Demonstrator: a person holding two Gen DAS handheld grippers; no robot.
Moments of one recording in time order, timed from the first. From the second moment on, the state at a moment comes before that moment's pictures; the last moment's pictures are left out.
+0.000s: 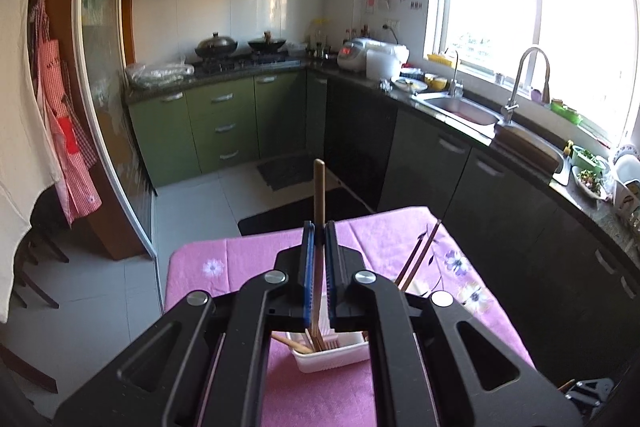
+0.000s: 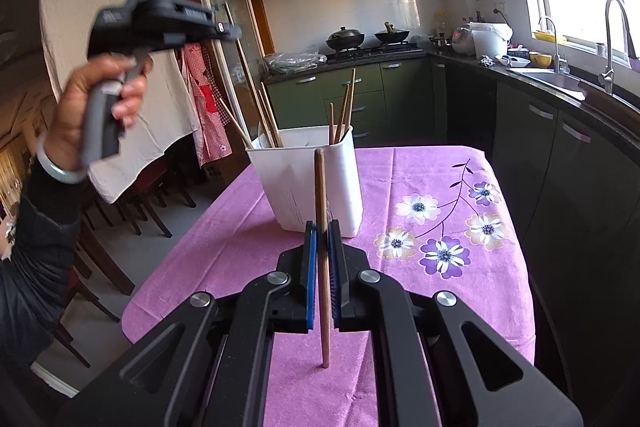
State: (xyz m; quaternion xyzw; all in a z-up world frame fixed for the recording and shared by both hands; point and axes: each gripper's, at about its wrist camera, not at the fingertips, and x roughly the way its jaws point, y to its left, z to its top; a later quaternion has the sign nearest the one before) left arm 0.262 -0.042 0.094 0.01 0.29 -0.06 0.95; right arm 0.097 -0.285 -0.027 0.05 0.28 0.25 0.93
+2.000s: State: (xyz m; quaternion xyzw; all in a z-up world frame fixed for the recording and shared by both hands) left arm 0.088 0.002 -0.049 -0.03 0.26 0.04 0.96; right arm 0.189 -0.200 0.042 0.01 0.19 0.24 0.95
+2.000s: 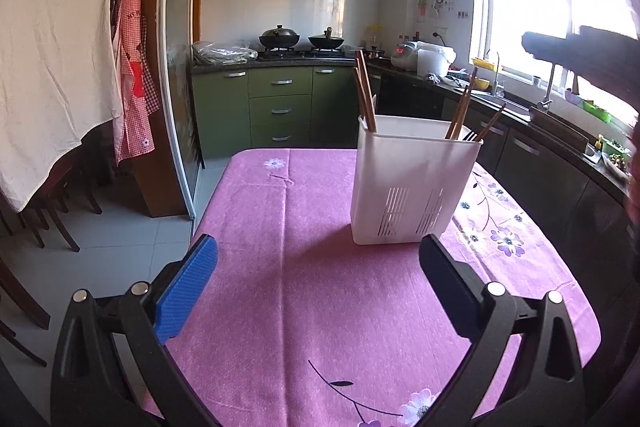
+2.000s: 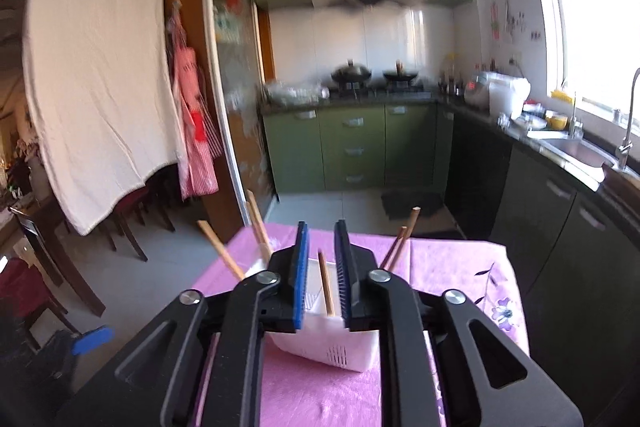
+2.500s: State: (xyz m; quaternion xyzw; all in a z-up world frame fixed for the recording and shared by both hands) left arm 0.052 -0.002 -0.050 -0.03 0.26 0.04 0.96; right arm 0.048 -0.282 -0.030 0.02 0.17 0.15 0.97
